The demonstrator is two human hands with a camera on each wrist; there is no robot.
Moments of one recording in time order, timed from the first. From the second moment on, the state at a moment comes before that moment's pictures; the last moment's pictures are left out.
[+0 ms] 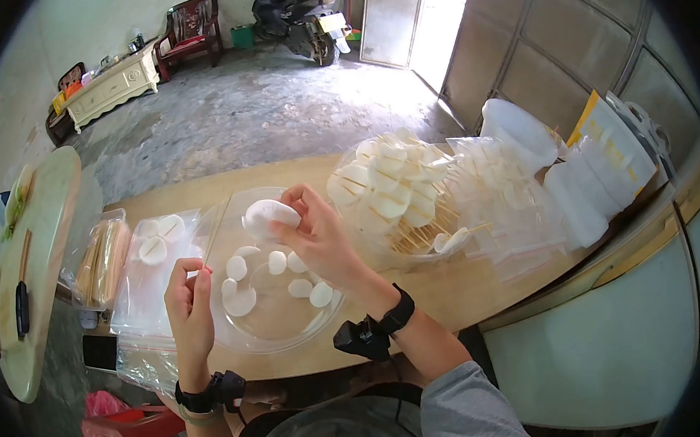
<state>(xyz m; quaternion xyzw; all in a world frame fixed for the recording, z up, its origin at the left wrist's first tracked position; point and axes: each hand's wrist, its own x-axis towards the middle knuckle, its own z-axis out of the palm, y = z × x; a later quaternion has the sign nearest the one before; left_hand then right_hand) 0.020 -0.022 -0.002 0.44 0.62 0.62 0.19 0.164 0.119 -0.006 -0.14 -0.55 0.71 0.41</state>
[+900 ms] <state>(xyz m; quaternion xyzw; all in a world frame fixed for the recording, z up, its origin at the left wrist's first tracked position) 0.023 -0.024 -0.001 0.46 0.62 0.61 0.18 0.165 0.125 -0.004 -0.17 -0.44 0.78 0.41</state>
